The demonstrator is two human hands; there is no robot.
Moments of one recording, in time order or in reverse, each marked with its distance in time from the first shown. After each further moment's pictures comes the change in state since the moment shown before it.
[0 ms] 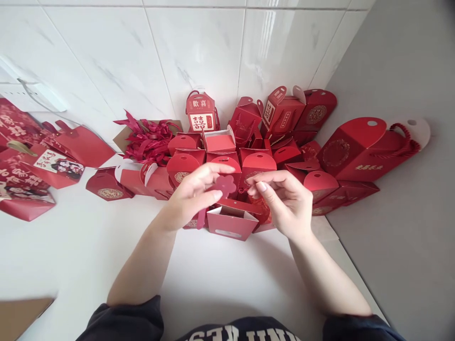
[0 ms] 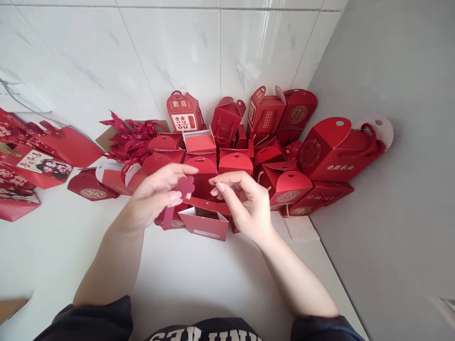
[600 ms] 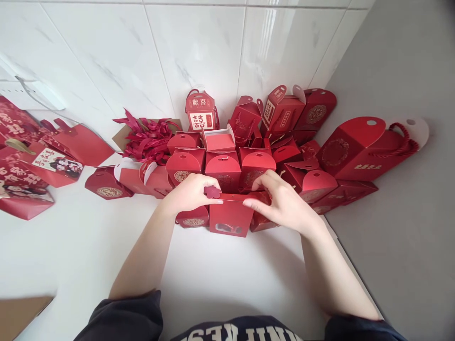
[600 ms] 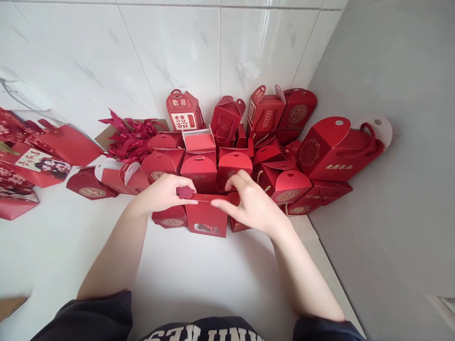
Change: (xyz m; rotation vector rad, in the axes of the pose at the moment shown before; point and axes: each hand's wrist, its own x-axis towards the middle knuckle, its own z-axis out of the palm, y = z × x) left_hand 0.028 -0.029 -0.021 0.640 -0.139 -0.153; right_hand 0.012 0.008 -0.036 -0.700 -0.510 0.174
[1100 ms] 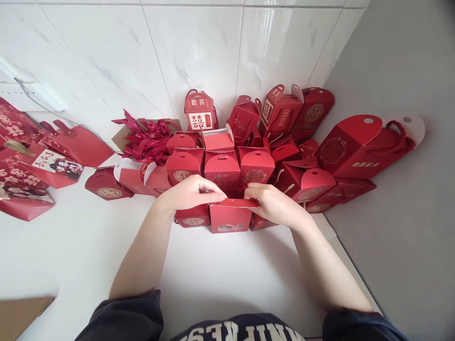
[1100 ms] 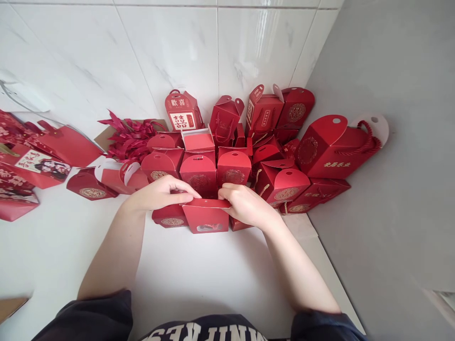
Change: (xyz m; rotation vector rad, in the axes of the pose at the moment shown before) left_hand -0.002 0.000 -0.007 -0.230 -0.196 0.018; right_hand 0.009 0.015 0.018 -0.094 -0.209 -0.175
